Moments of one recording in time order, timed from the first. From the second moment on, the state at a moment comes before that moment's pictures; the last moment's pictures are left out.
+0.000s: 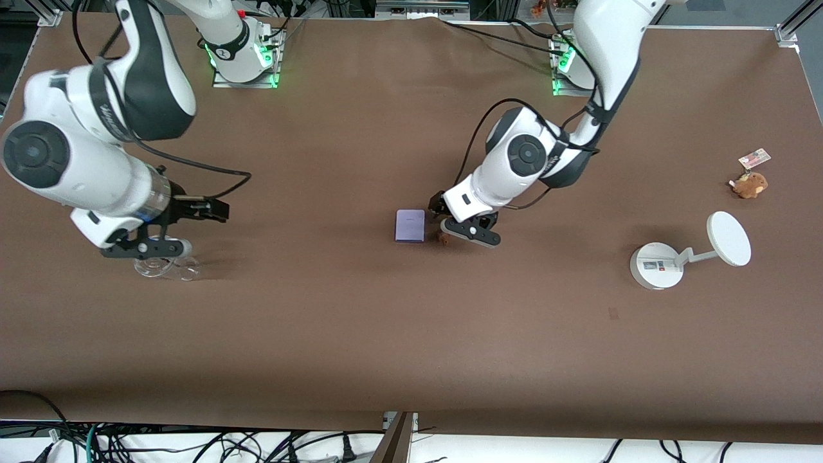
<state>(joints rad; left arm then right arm) -0.38 0.53 -0.27 -1.87 -0.20 2.53 -0.23 0.28 0.35 -0.07 -1.49 0.02 1.71 0.18</state>
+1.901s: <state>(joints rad) -0.32 0.36 -0.23 -1.84 0.08 2.25 -0.30 0.58 0.67 -0.07 -1.49 0.16 2.10 0.45</state>
